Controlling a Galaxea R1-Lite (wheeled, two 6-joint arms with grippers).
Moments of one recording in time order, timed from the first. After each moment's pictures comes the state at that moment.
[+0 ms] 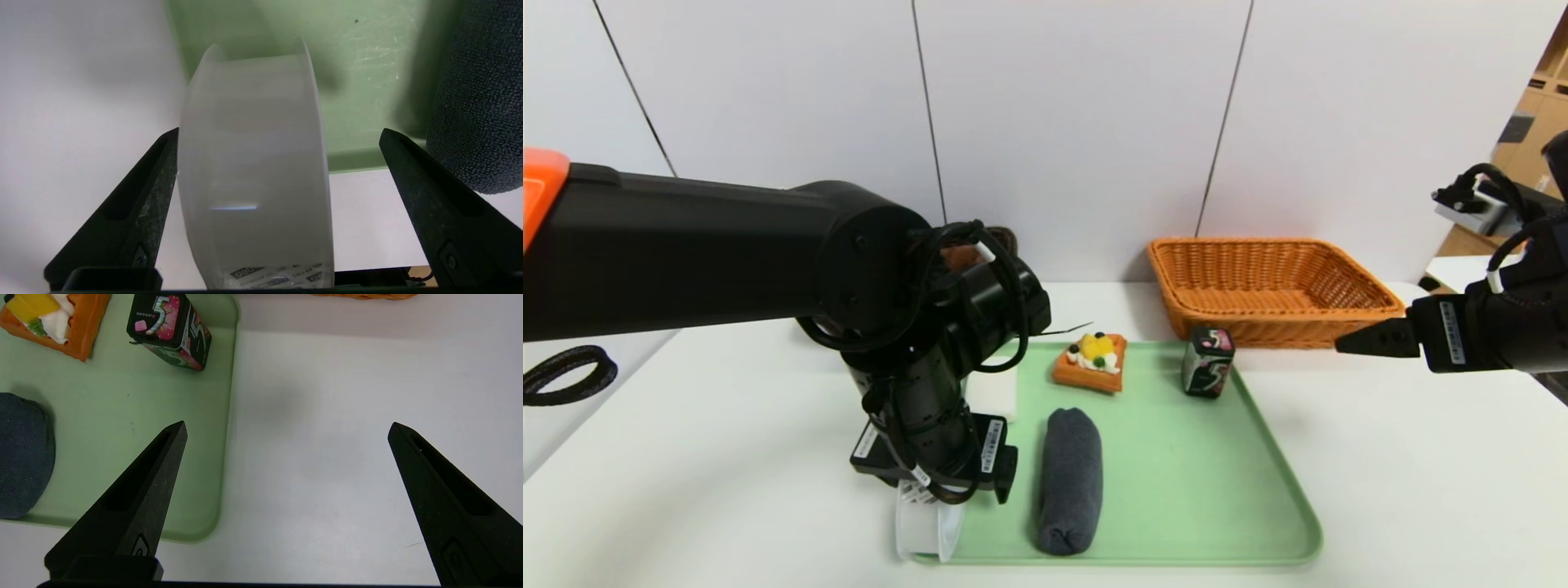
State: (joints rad) left arm -0.76 1.95 -1.61 1.03 0.10 -0.62; right arm 0.20 1.41 -1.17 0.52 -0.05 0.10
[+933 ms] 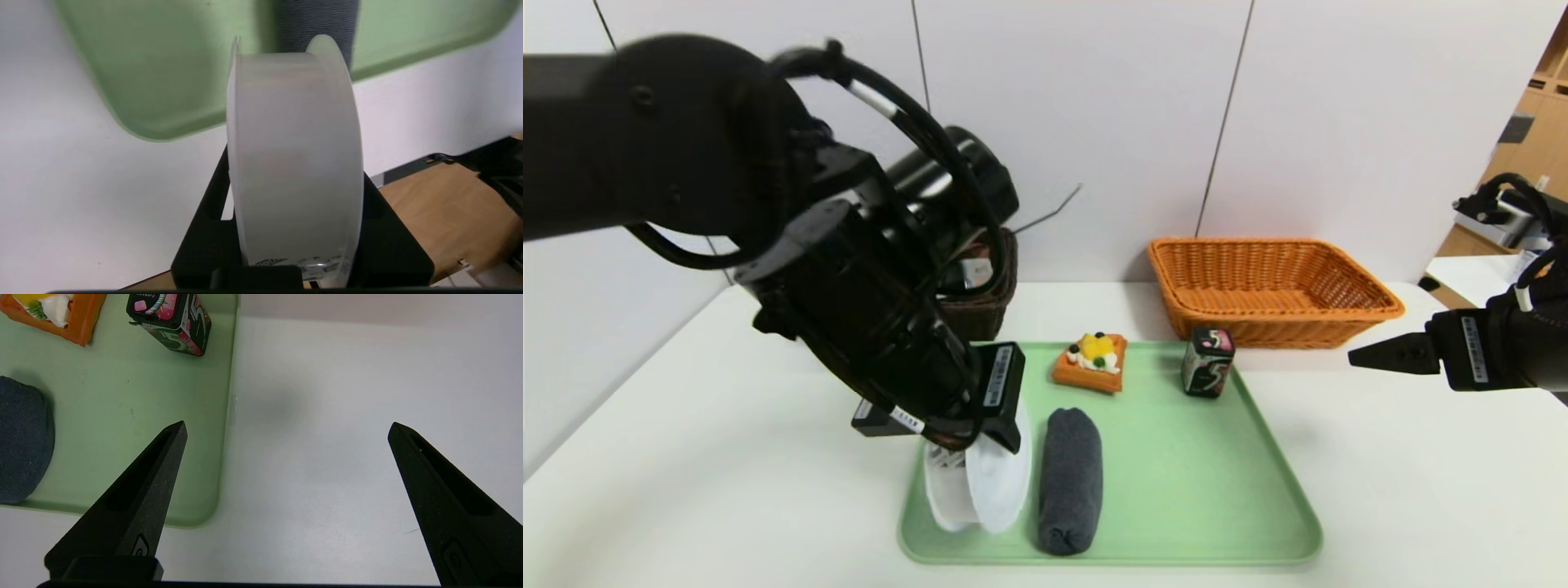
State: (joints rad) left arm -0.76 1.83 -1.76 1.04 -0.16 -0.62; right arm 0.20 1.36 -1.12 0.52 -0.05 0.10
